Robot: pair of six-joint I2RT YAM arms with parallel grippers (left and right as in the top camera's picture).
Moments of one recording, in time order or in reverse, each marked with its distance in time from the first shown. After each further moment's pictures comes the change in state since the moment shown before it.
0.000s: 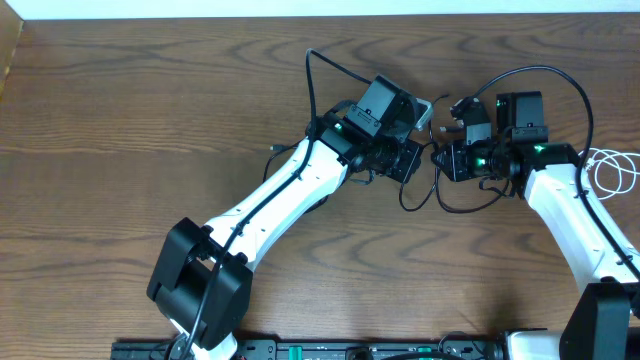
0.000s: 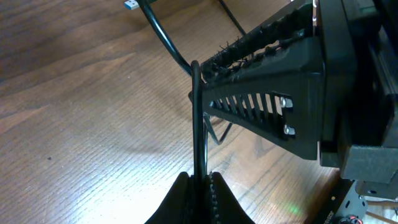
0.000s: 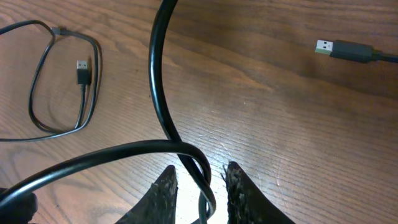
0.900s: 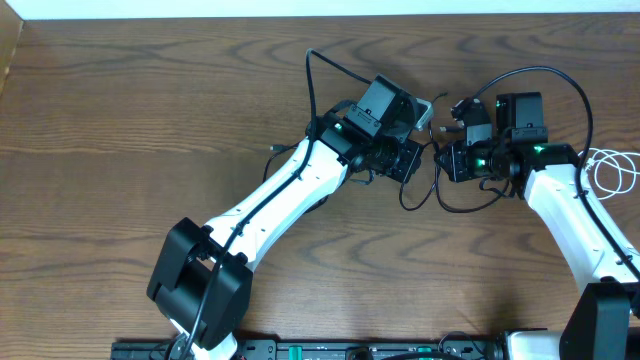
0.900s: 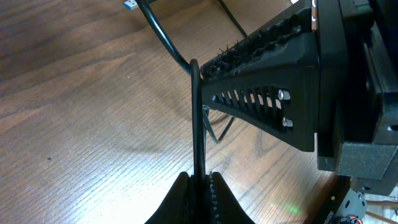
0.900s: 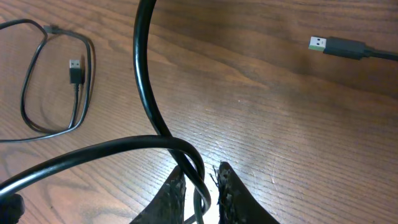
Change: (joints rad) left arm 0.000 0.000 0.000 0.000 0.000 0.000; right arm 0.000 0.000 -0.004 0.000 0.019 0.000
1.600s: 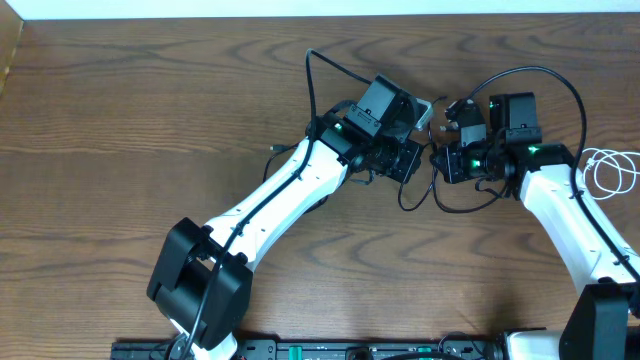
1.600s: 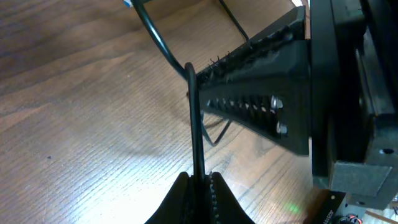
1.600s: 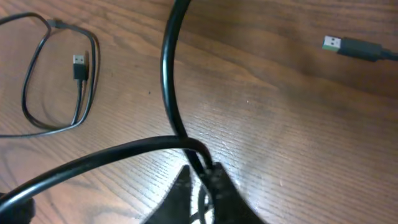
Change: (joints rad) left arm 0.000 0.000 0.000 -0.002 0.000 0.000; right arm 0.027 0.000 0.000 0.002 0.008 0.001
